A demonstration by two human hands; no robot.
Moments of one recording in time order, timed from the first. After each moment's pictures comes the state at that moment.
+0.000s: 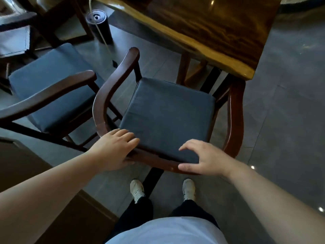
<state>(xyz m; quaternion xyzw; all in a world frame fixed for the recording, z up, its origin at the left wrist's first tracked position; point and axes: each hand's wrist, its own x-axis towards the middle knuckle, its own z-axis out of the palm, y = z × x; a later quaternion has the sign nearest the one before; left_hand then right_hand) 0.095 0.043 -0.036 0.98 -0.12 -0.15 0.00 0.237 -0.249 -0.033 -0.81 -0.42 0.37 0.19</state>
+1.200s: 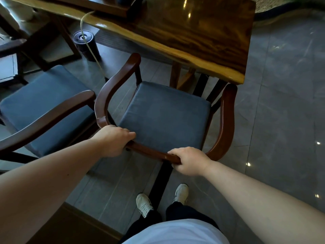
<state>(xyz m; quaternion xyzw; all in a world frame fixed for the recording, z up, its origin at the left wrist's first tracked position) 0.151 0.120 -0.018 0.96 -0.13 -0.24 -0.01 0.202 -0.160 -0.048 -0.86 -0.34 0.35 0.14</state>
